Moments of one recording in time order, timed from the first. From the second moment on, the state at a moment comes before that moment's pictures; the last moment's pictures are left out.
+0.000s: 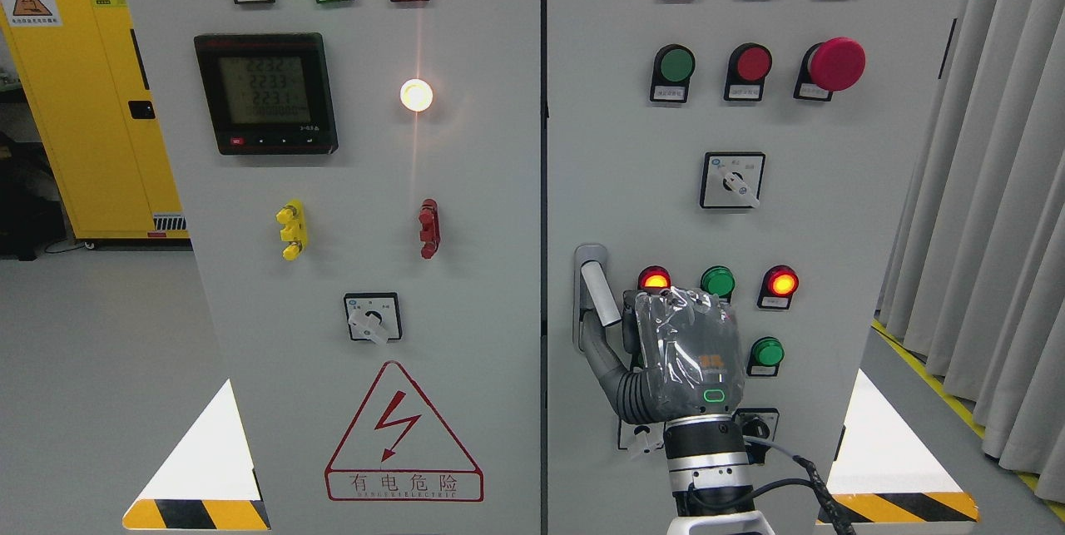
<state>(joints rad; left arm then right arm) -0.04 -0.11 -0.09 -0.04 0.15 -0.05 -0.03 -0.47 0.13 0.25 -1.73 1.36 0.17 -0.12</state>
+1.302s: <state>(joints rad) -0.04 -0.11 -0.09 -0.04 0.15 -0.05 -0.03 -0.47 0.13 0.23 -1.74 1.36 0.17 -0.13</state>
